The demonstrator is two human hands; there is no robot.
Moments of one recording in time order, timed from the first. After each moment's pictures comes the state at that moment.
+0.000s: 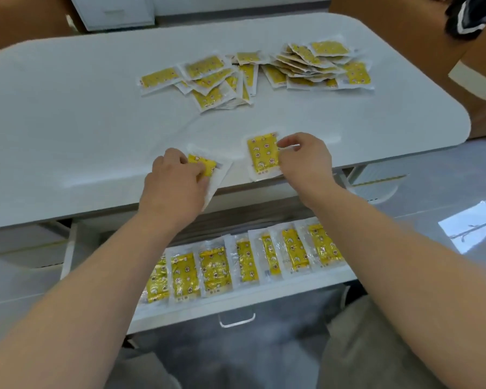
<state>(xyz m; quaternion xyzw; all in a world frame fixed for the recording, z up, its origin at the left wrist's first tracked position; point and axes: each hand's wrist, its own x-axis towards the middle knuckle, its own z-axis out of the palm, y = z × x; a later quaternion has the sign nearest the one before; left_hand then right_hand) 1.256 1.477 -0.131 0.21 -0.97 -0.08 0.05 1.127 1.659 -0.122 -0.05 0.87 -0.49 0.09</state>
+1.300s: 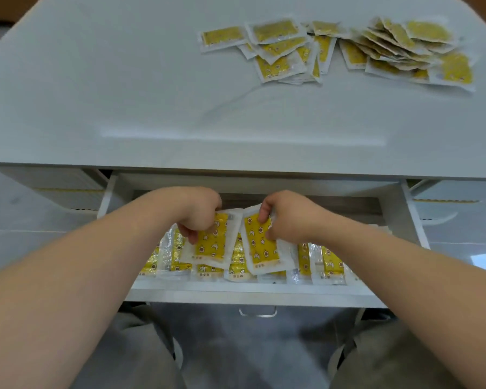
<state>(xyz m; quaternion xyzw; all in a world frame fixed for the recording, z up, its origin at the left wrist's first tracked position) 1.282 1.440 -0.173 0.21 -0.87 -0.20 -0.41 1.186 1.616 -0.169 -0.33 0.85 -0.14 0.39</state>
